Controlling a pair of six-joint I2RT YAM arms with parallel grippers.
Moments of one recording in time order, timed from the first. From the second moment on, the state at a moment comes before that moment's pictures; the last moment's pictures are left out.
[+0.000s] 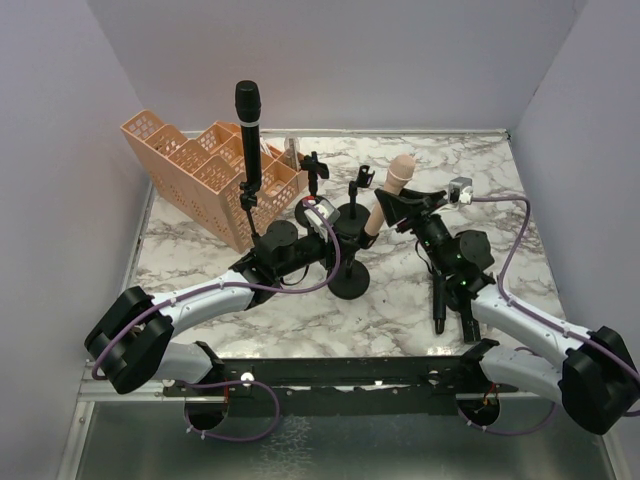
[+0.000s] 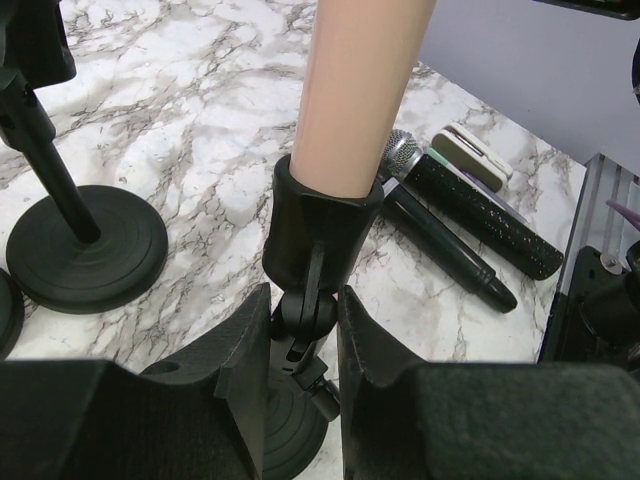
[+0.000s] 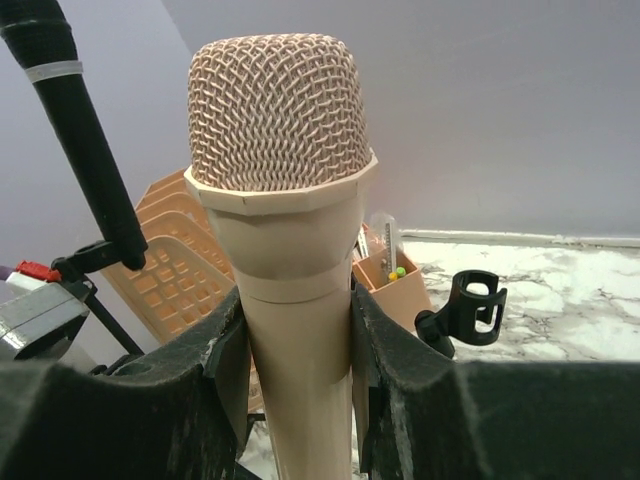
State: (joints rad) left arm -0.80 1.32 0.65 0.56 0.25 -0.25; right arm 0.59 1.07 0.50 0.91 0.05 0.39
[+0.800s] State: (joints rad) left arm -0.80 1.32 0.65 0.56 0.24 -0.25; right arm 0.59 1.12 0.40 1.13 0.02 0.45
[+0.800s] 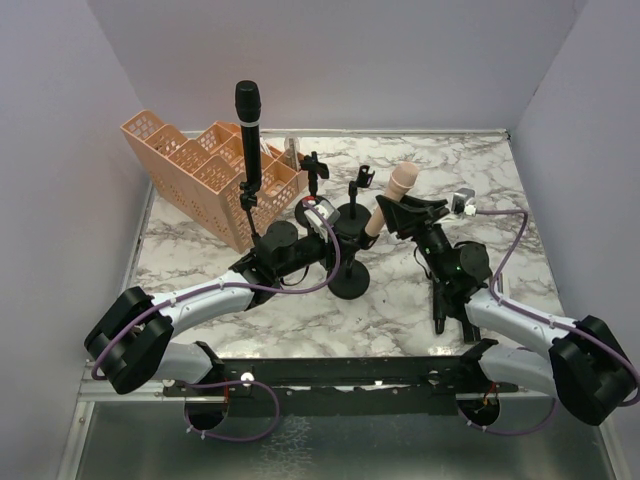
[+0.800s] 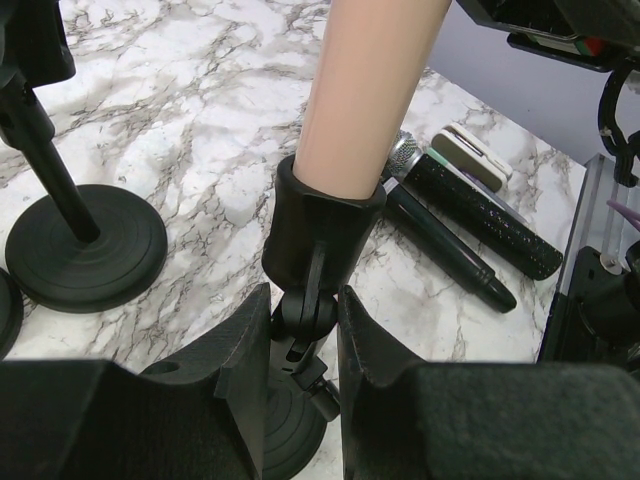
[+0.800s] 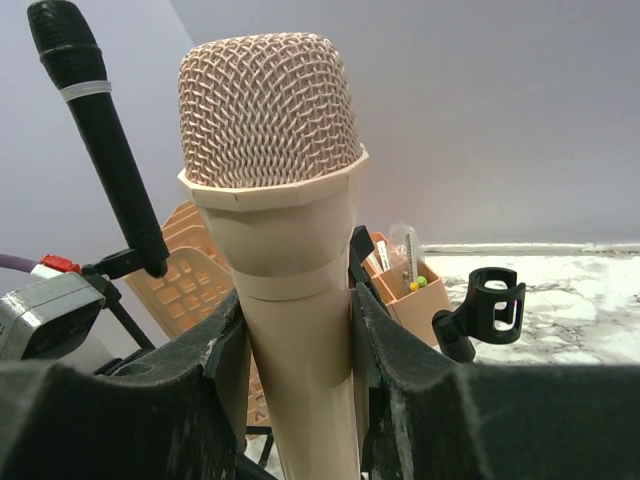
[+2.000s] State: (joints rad) left arm -0.80 1.31 0.64 0.55 0.24 -0.25; right arm 0.75 1.27 0.38 1.30 0.35 0.58
